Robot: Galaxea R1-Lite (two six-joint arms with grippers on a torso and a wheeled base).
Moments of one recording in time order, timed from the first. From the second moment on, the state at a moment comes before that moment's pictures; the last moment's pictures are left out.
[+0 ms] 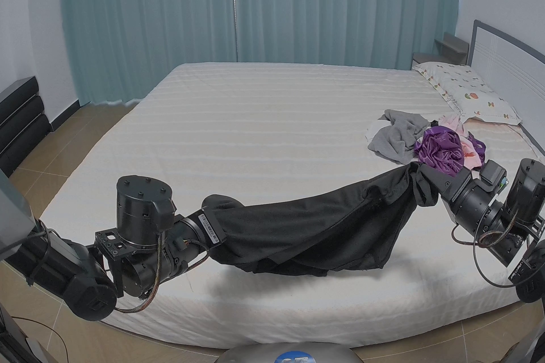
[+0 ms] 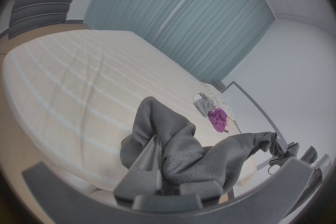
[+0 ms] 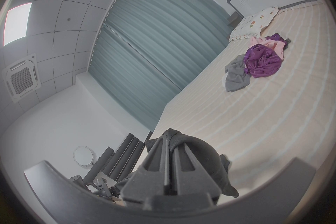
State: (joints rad) left arm -0.61 1.79 -0.54 -0.84 0.21 -0.80; right arm 0.40 1.60 -0.29 -1.27 -0.03 0.81
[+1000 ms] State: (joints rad) left arm -0.62 1.70 -0.43 -0.83 0.21 -0.80; right arm 0.47 1.50 -0.21 -1.28 -0.04 0.80
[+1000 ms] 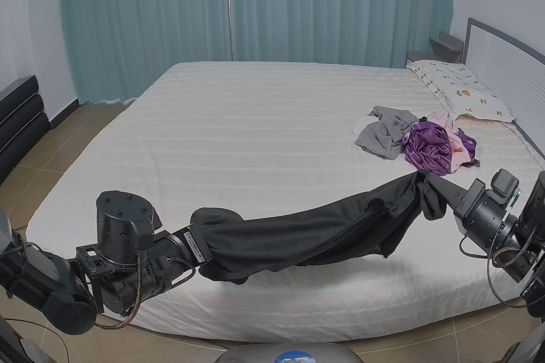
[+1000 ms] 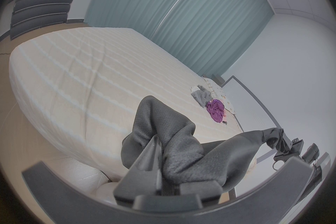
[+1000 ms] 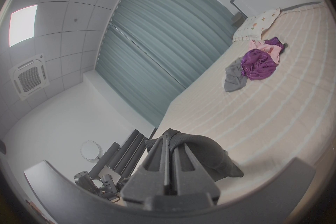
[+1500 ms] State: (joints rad) left arm -0.64 1.47 -0.54 -0.57 0.21 -0.79; right arm 0.51 1.20 -0.37 -1.09 -0.05 0.71
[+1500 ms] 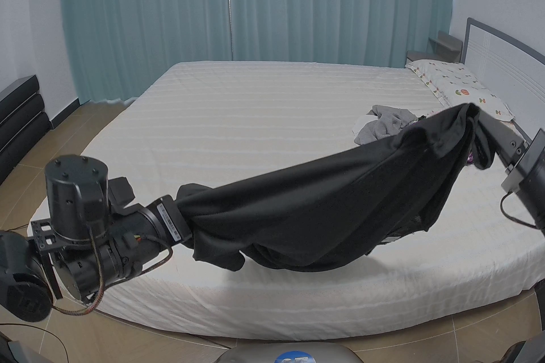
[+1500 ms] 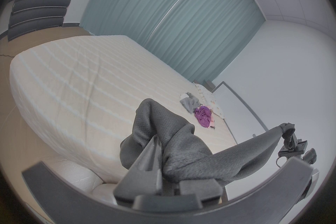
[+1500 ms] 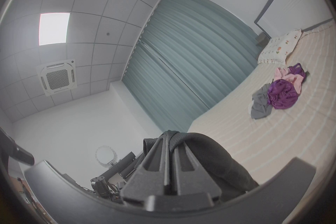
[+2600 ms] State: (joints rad) left arm -0.44 1.96 -1.09 -0.27 0.11 -0.86; right arm 0.33 1.89 -1.10 -0.85 -0.06 0.67
